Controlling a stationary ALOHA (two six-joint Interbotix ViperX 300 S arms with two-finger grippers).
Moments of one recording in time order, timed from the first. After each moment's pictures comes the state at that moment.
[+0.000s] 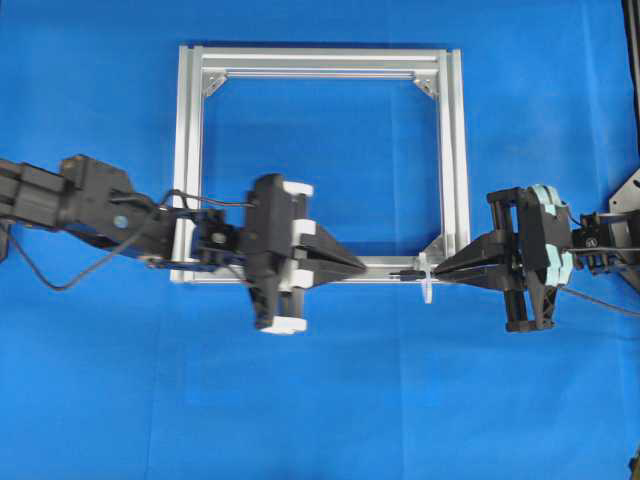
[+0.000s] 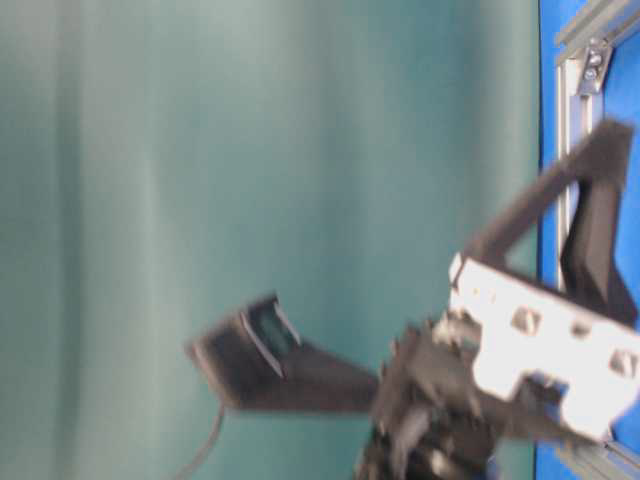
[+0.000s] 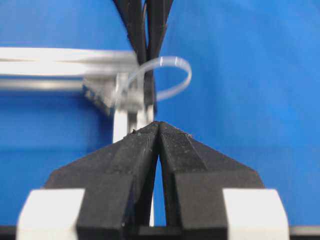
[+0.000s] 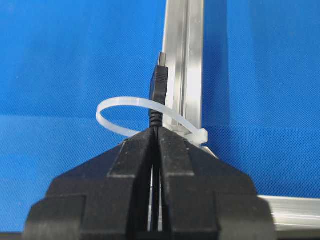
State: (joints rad) left arm -0.13 0.25 0.57 -0.09 -0.53 -0.02; right arm 0.25 -0.20 1.24 0.24 -0.58 0.09
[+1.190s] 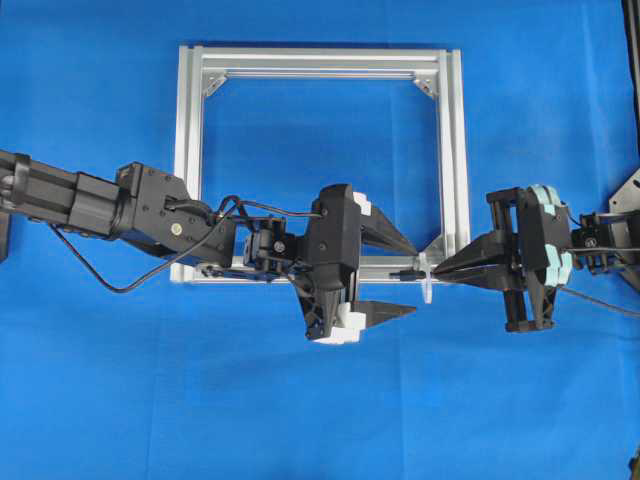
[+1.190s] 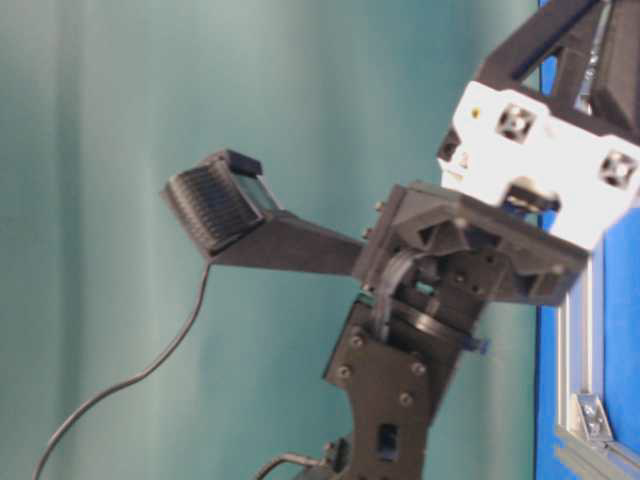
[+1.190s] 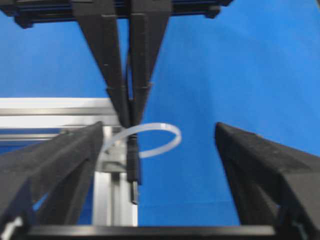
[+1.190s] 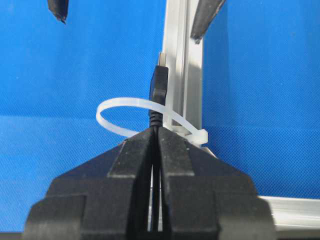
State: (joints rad) left arm -0.13 0.35 0.38 -0.09 -0.40 -0.01; right arm 0.25 -0.20 1.24 0.23 -0.58 0.09
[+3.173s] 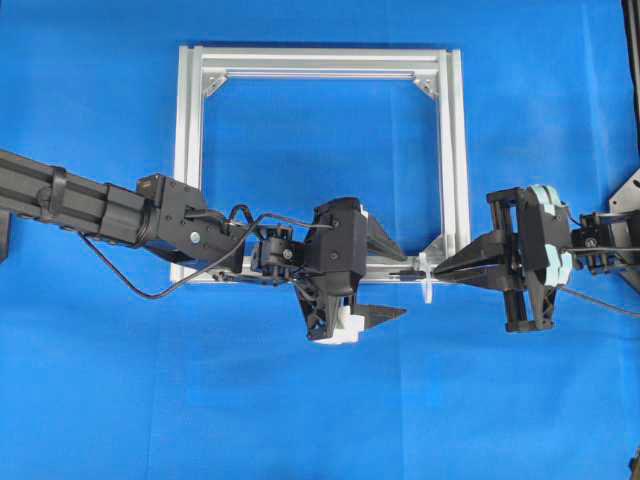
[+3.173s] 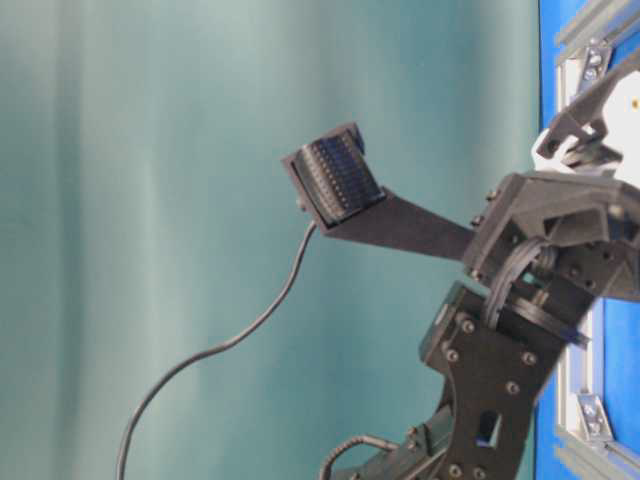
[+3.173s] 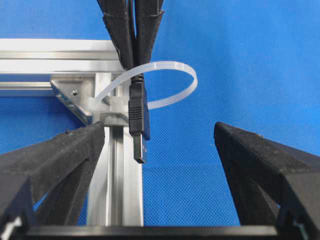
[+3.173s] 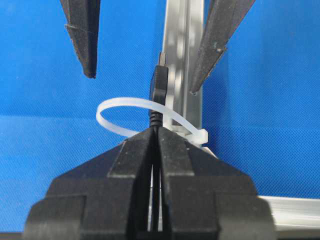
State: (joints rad) left arm -0.13 0.44 0.37 -0.09 -0.41 -0.01; right arm 0.25 -0.20 1.24 0.23 -0.57 0.09
